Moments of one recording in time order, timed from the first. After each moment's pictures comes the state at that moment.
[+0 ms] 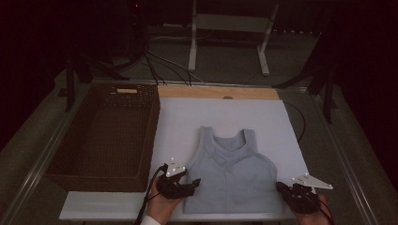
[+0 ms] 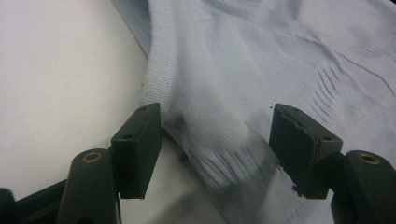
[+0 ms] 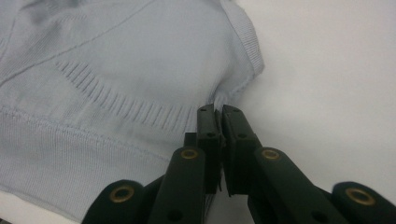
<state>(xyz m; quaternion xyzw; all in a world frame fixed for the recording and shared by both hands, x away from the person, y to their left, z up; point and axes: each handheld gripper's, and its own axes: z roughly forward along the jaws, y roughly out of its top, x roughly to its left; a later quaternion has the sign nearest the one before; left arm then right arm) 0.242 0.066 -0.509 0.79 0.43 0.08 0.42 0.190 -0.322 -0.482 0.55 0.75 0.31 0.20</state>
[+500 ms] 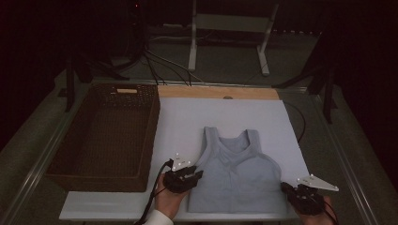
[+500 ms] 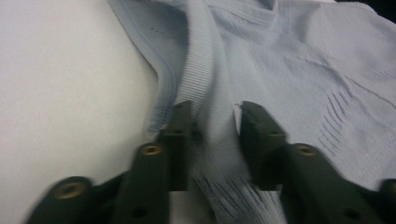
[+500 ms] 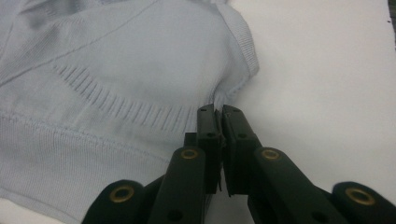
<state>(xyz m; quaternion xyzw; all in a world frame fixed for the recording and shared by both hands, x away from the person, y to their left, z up) 0.254 0.051 -0.507 0.78 0.44 0.08 0.44 0.186 -0.333 -0.480 0.57 0.74 0.31 0.20</state>
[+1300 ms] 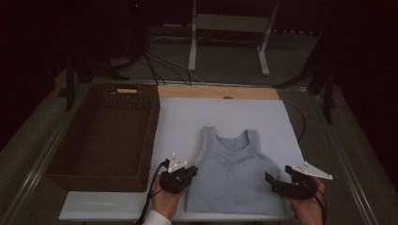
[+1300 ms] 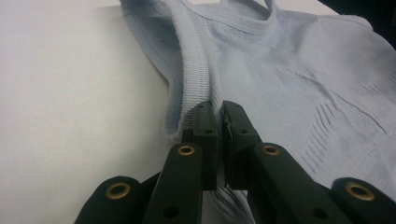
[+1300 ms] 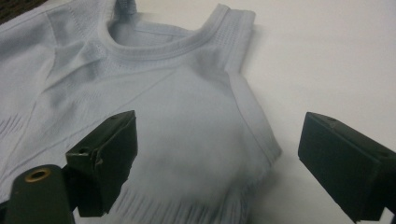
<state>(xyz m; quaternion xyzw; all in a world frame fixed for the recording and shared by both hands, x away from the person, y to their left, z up) 0.247 0.061 -0.497 0.78 0.44 0.10 0.44 0.223 -0.321 -0.480 0.54 0.71 0.39 0.21</state>
